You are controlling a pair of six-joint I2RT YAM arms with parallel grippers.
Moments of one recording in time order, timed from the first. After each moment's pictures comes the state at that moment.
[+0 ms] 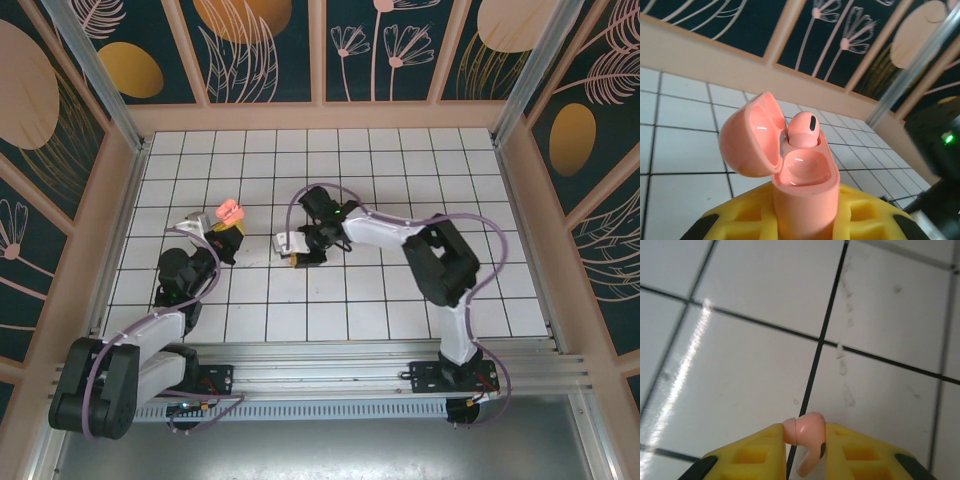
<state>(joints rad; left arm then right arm) -0.17 1.10 0.18 0.95 0.39 -0.50 0.78 1.95 1.37 -0.47 -0.53 -1.01</state>
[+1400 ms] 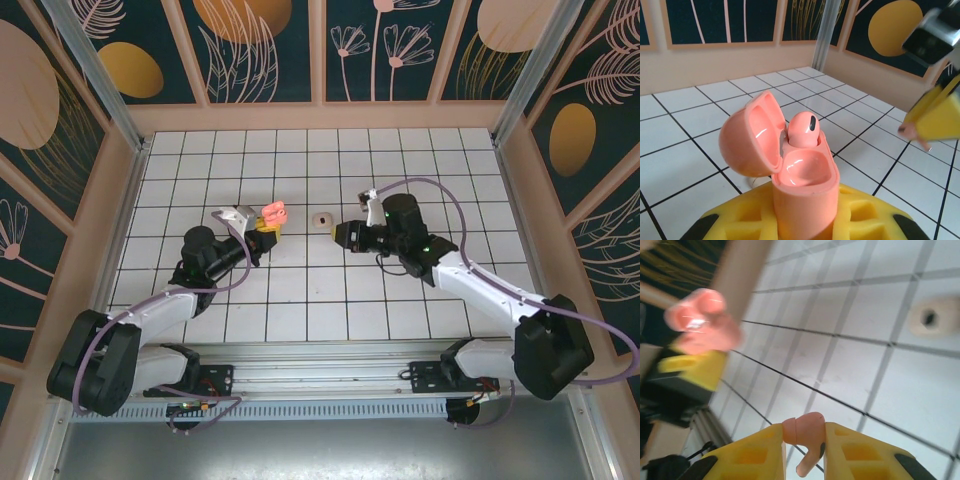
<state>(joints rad) -0.36 1.22 0.37 0.74 0.53 -0.16 0.61 1.26 0.79 -0.08 -0.40 0.66</state>
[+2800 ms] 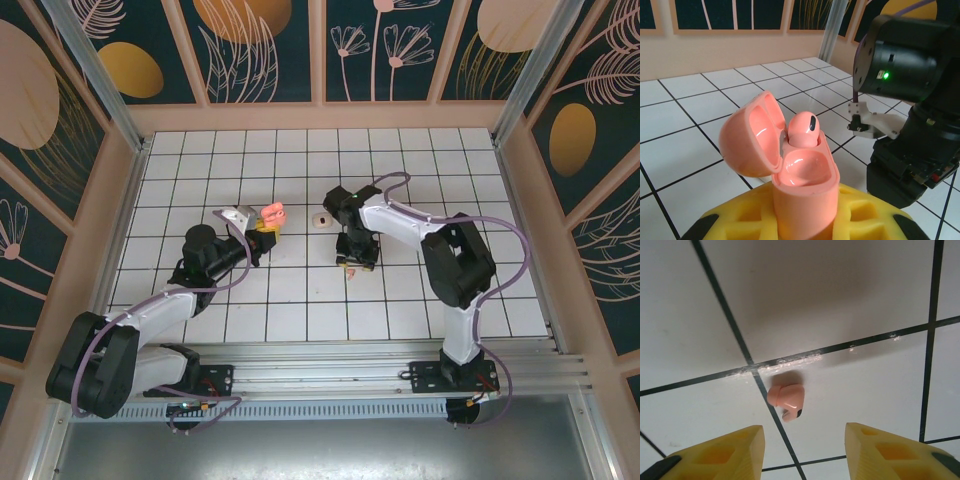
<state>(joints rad) -0.36 1.21 0.39 0.67 0.51 -0.16 0.69 1.94 1.43 -1.10 -0.06 0.88</state>
